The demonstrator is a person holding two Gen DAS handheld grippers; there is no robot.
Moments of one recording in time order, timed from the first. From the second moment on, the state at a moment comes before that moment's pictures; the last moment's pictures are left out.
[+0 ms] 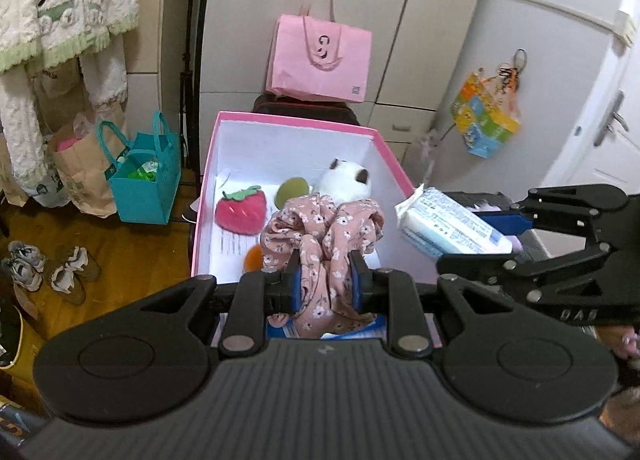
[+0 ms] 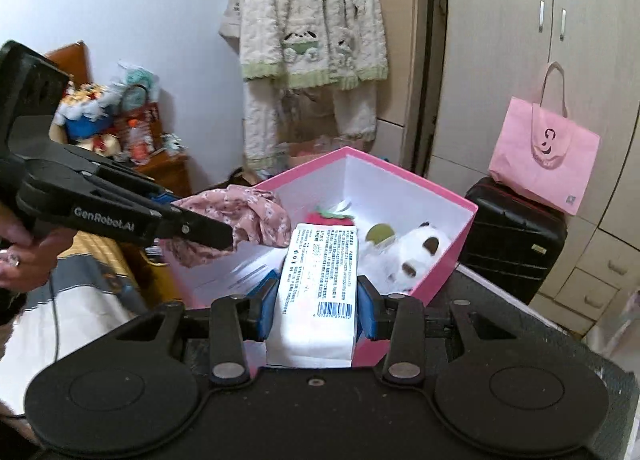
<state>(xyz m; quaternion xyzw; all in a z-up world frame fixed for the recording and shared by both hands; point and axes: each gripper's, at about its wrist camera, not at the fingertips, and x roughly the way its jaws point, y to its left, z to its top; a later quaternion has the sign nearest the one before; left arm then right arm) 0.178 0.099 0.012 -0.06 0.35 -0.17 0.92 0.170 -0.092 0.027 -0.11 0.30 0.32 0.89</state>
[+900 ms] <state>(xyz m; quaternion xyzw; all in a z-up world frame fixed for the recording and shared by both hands) 0.242 0.087 -0.009 -0.09 0.38 -0.14 0.91 0.217 -0.071 0.016 -0.13 0.31 0.27 0.90</state>
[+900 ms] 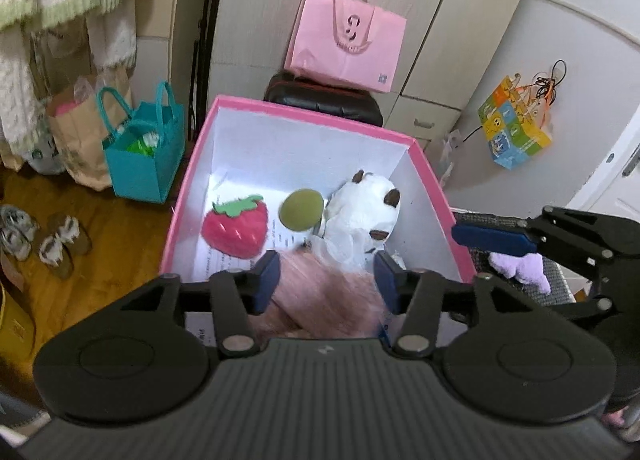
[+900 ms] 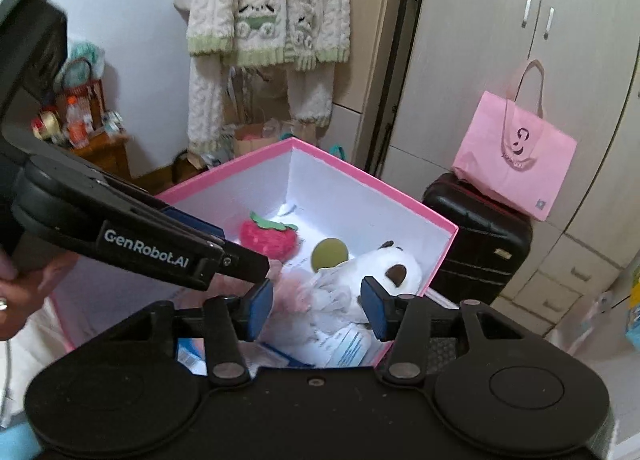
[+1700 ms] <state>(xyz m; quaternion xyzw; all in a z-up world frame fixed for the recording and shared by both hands) 0.107 0.063 0.074 0.04 0.33 -0.21 0.92 0.112 -0.155 0.073 -0.02 0.31 0.37 0.88</state>
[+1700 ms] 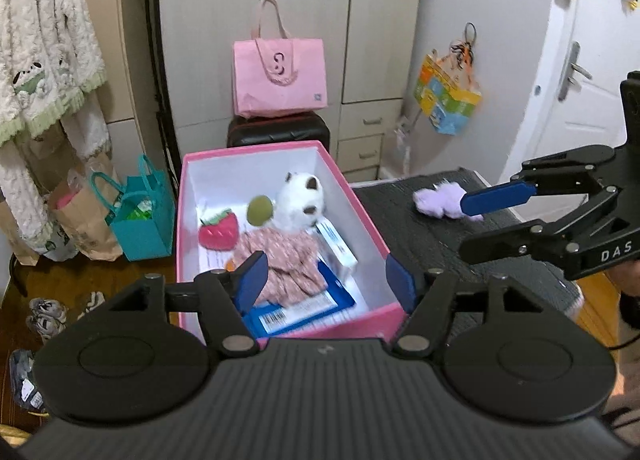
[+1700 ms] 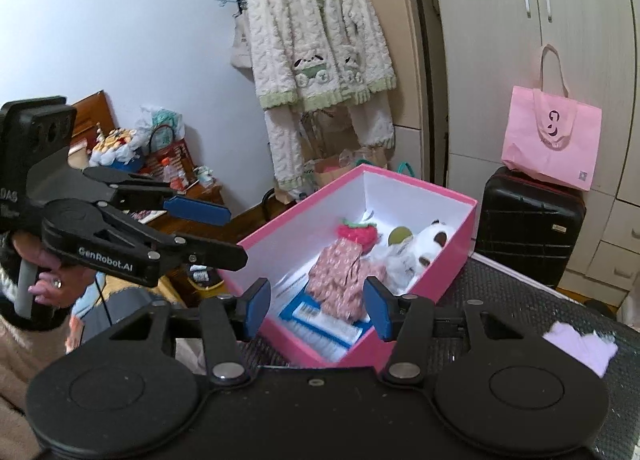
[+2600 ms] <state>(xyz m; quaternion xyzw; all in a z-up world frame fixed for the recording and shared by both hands) 0.061 -0.028 0.046 0.10 0.39 -0.28 0.87 0.029 -0.241 0.044 -0.04 0.30 0.33 0.90</state>
